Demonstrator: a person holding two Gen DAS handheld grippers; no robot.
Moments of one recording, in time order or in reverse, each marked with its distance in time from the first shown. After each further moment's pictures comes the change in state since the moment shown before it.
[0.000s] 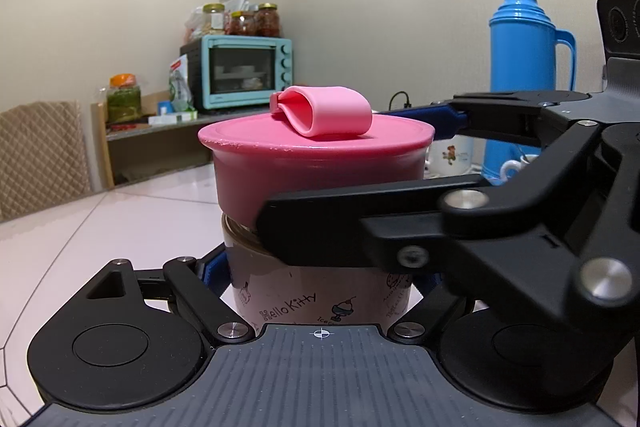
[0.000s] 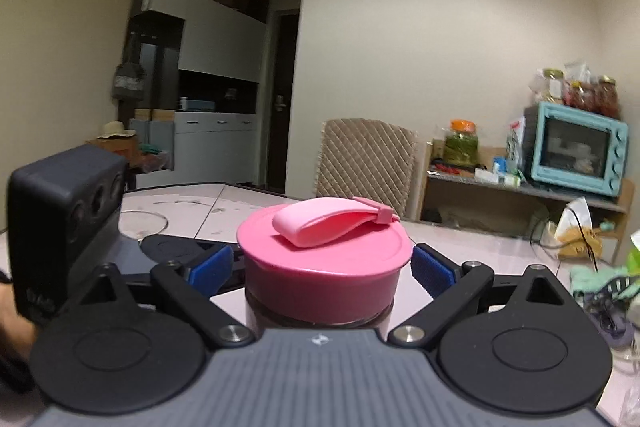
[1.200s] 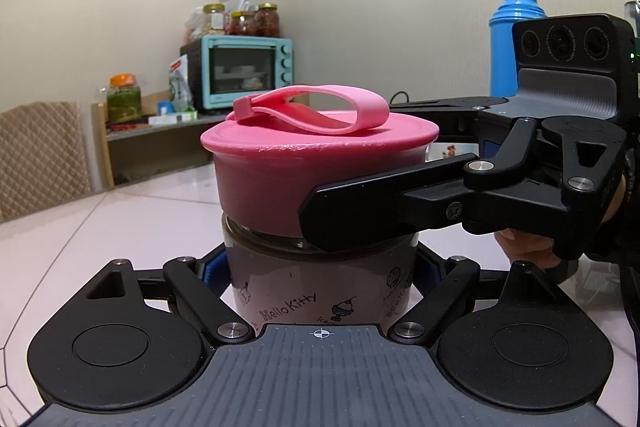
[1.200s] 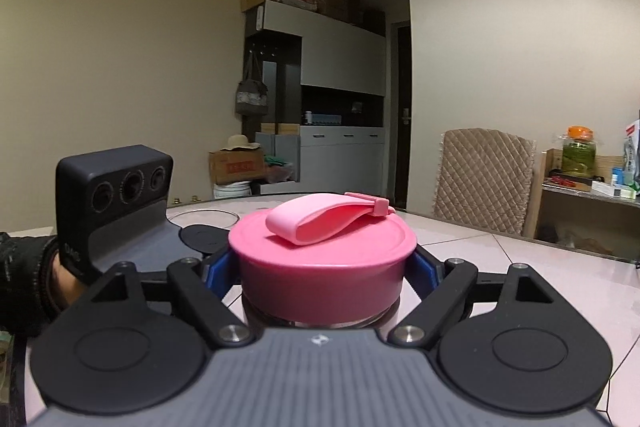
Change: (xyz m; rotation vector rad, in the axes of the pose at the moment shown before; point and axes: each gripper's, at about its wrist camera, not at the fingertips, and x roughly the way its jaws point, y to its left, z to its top) left arm -0.002 0.000 -0.001 0.001 0.000 0.000; right arm 0.021 -0.083 -0.008 -0.064 -0.043 0.468
